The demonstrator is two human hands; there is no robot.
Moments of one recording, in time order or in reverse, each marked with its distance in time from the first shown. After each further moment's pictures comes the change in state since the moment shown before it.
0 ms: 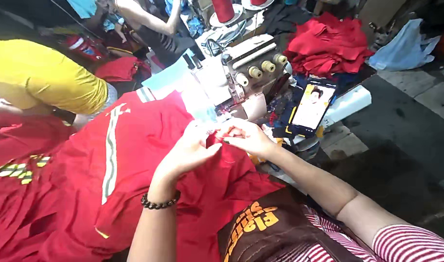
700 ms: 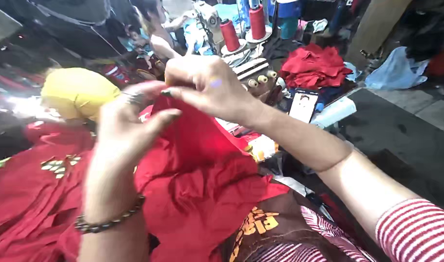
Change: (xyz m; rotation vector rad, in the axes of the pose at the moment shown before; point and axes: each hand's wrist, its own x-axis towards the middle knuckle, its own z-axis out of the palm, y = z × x) left_hand -0.050 0.080 -0.116 0.101 0.474 -0.036; right_hand 0.077 -0.172 0.024 -0.602 0.100 -0.755
